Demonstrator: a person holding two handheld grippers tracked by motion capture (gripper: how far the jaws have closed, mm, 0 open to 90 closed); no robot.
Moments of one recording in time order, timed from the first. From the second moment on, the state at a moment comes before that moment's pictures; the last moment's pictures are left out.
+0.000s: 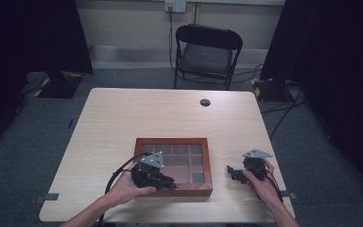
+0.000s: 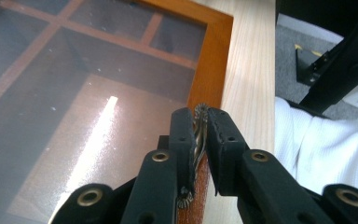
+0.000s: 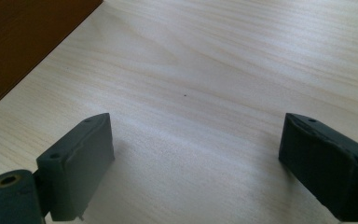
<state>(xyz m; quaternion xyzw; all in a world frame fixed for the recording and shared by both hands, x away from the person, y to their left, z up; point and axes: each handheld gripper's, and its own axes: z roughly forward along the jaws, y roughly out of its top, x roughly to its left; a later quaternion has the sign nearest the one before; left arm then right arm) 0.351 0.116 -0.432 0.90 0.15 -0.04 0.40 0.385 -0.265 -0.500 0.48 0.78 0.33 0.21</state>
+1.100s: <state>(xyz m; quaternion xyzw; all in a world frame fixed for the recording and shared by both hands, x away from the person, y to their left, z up) 0.351 0.114 -0.431 0.90 0.15 -0.05 0.40 0.385 -0.265 -0.500 0.48 0.78 0.33 0.21</state>
